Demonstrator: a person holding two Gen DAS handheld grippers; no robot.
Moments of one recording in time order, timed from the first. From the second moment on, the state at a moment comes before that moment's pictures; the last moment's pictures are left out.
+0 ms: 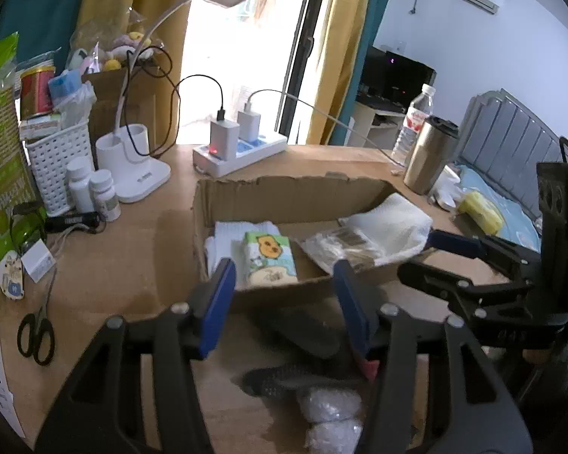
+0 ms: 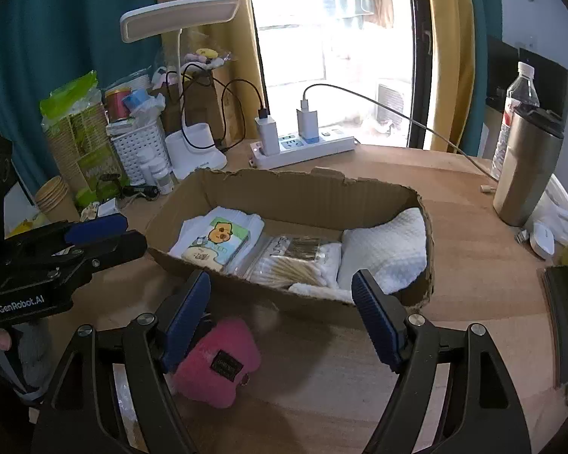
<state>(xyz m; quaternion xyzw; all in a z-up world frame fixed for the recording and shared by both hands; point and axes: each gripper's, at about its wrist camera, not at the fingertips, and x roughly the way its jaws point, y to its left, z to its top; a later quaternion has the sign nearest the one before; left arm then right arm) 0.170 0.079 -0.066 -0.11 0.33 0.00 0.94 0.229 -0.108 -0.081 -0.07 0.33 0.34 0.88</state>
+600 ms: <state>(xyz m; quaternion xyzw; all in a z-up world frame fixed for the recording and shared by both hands) 0.139 0.085 -0.077 -0.12 0.32 -0.01 0.94 0.203 -0.103 -0.089 -0.08 0.34 0.34 0.87</state>
